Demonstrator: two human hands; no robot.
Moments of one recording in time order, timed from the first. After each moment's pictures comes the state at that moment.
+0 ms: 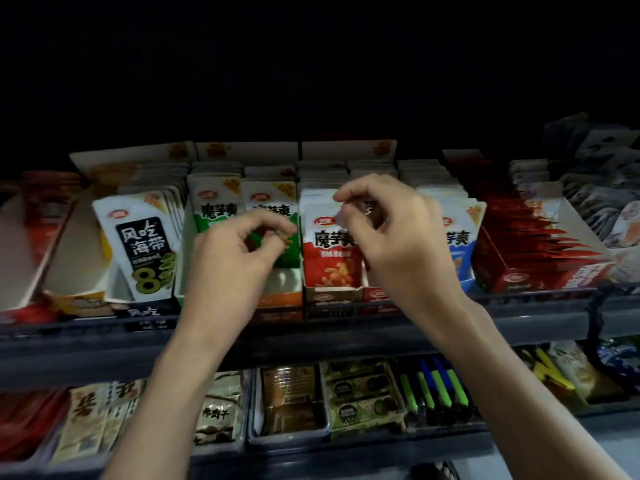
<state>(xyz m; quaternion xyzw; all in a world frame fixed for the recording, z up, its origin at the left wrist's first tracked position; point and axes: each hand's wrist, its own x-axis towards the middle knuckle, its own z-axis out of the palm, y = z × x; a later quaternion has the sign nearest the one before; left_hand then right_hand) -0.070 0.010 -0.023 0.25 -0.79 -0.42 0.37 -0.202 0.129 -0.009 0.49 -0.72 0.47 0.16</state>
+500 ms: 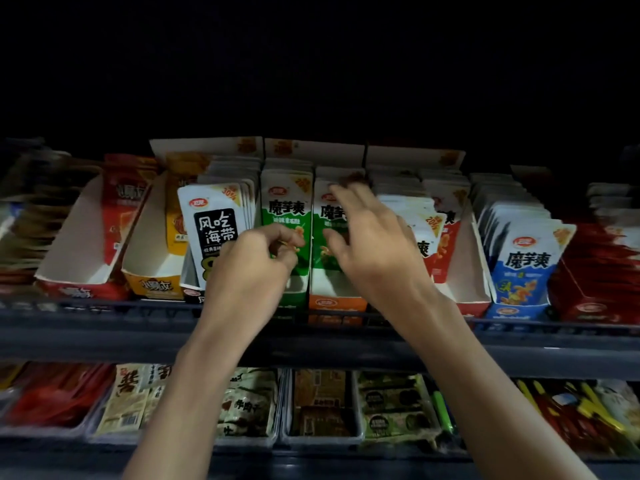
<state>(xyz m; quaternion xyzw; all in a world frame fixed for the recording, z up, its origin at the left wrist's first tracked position) -0.032 -0.041 -0.036 0.36 -0.80 -0.36 0.30 -0.156 0.047 -0.016 0.51 -0.82 0.25 0.10</state>
